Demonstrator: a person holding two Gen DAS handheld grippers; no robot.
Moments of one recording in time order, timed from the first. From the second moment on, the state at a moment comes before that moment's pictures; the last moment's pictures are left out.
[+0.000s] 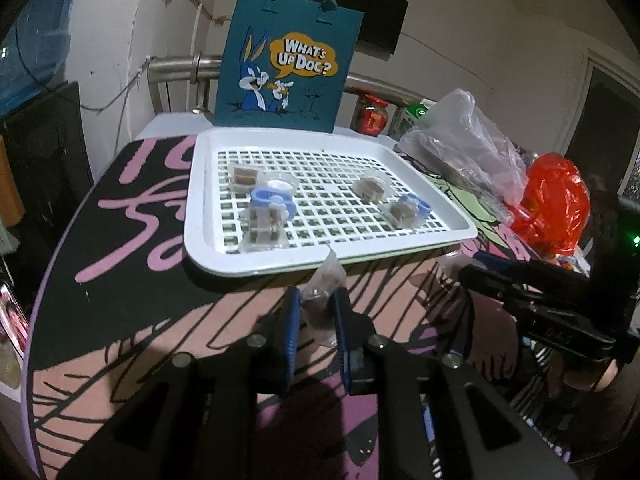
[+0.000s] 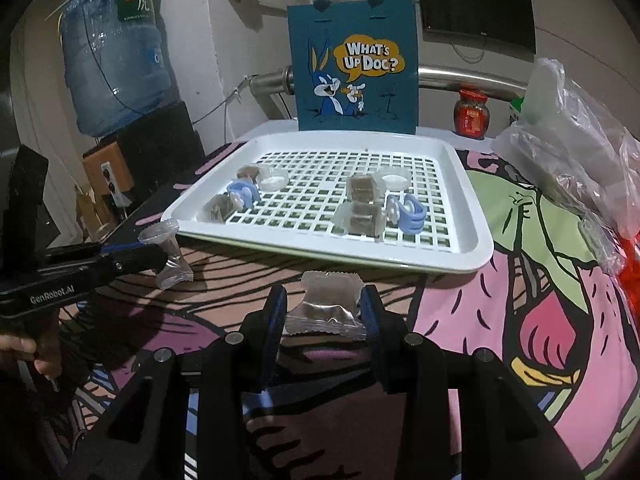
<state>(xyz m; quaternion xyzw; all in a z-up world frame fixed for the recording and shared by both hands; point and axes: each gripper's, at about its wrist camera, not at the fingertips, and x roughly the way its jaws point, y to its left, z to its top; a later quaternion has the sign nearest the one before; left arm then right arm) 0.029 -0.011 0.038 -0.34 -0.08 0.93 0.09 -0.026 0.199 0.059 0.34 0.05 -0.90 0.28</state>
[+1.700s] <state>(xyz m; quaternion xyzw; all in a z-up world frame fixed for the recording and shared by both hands) 0.030 -0.003 0.034 -0.33 -0.06 0.94 0.08 -0.023 0.208 0.062 0.31 0.03 -0.91 0.28</state>
